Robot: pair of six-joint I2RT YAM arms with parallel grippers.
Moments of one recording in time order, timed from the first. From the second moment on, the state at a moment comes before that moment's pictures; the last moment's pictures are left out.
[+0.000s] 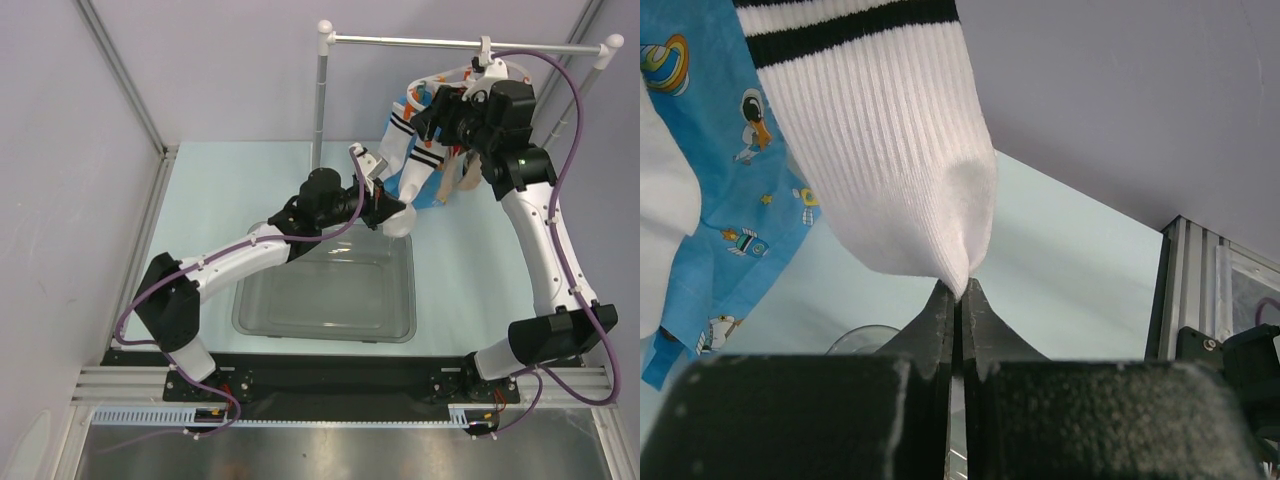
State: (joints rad) left arm -0.84 1.67 1.33 0.28 0.35 -0.22; right arm 0.17 1.48 1.77 -0.49 -0.25 0.26
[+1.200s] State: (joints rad) left arm -0.83 1.46 1.13 0.01 0.17 -0.26; right arm 0.12 1.45 1.64 -0.42 -0.23 0.32
